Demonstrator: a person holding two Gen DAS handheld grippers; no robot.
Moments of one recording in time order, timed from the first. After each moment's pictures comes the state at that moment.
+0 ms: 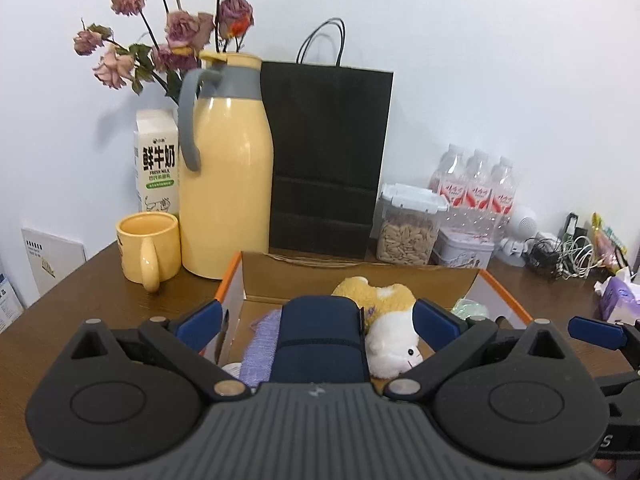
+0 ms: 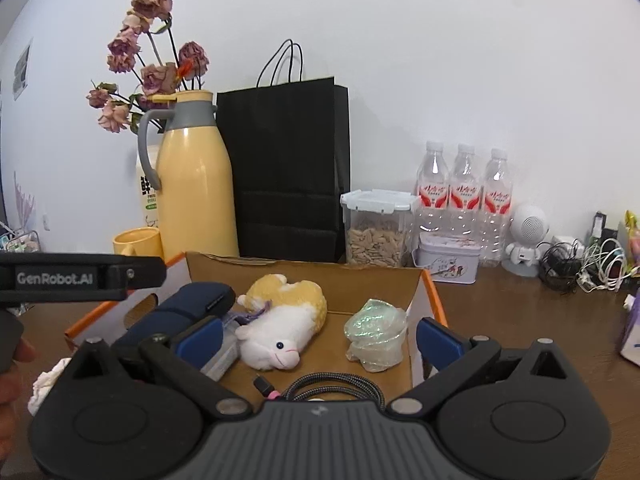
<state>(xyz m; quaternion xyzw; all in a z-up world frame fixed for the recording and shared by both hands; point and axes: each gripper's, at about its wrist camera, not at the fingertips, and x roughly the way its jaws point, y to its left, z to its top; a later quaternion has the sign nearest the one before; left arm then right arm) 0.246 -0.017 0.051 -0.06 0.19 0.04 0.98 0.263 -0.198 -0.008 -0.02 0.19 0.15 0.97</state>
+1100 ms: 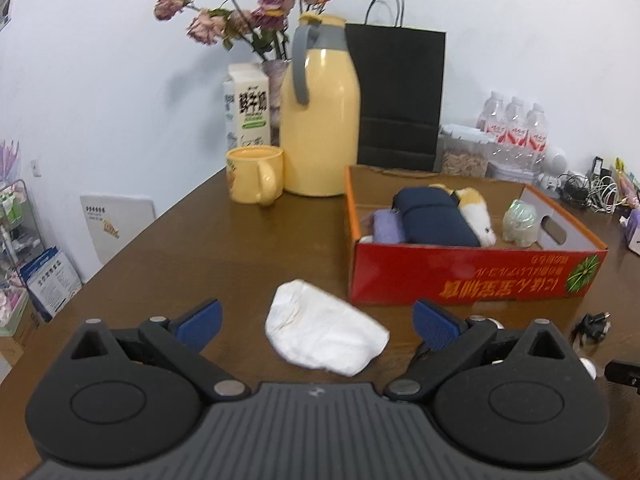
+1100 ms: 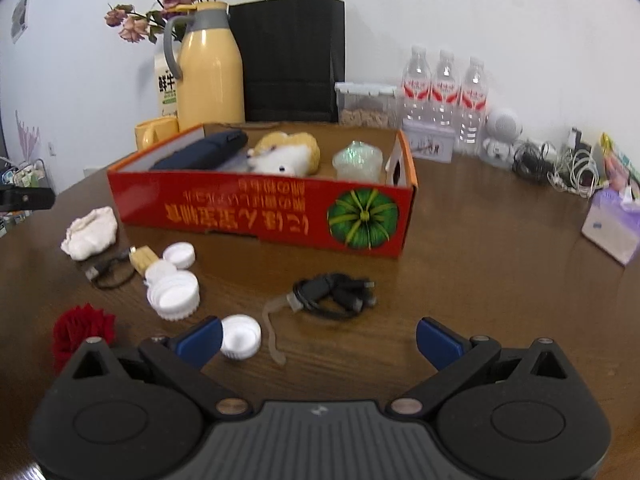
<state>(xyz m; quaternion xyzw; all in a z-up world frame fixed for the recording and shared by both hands) 0.122 0.059 0.020 -0.03 0.26 0.09 0.96 0.151 -0.237 -0.065 -0.04 0.31 0.14 0.94</state>
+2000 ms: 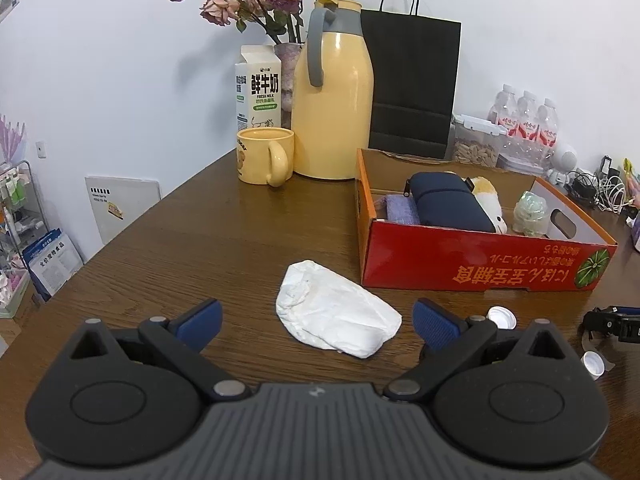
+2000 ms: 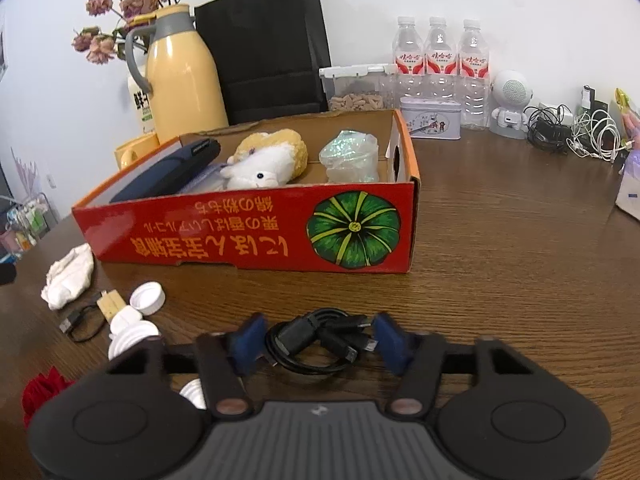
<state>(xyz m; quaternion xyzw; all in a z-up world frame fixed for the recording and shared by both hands) 0.124 0.065 0.010 -0.04 0.27 0.09 0.96 0.216 -0.246 -0.081 0.02 0.33 0.16 0.93</state>
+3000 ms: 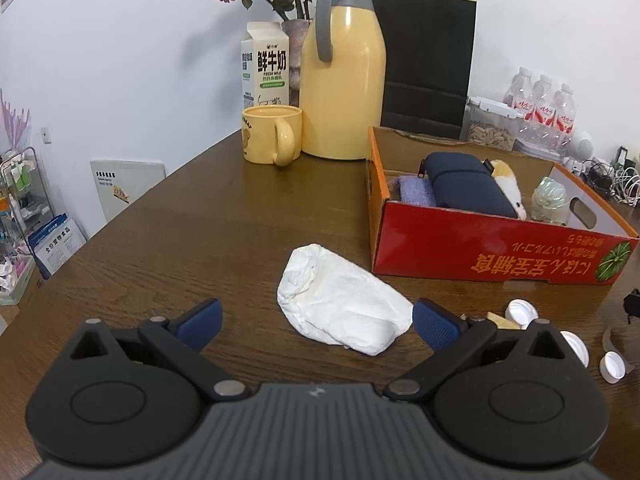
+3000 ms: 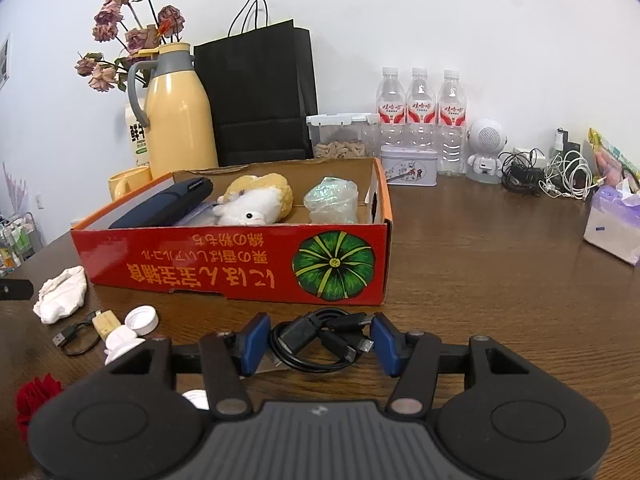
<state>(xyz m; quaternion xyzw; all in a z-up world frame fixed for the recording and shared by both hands) 0.146 0.067 -0.006 -0.05 0.30 0.11 0.95 0.192 -0.250 -0.071 0.01 0.25 0.13 0.96</state>
